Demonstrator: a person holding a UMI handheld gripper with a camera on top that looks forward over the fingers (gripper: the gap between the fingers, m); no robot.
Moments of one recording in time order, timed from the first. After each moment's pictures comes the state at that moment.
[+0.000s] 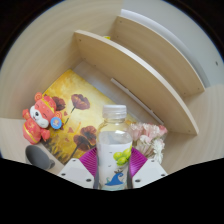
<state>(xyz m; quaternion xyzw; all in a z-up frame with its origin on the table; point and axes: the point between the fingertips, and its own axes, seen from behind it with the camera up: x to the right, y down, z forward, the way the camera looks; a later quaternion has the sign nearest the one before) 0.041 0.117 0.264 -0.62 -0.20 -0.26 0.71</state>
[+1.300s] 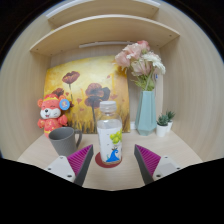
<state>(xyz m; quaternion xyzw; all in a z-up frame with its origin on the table) 0.054 0.054 0.075 -0.79 0.02 0.01 0.61</state>
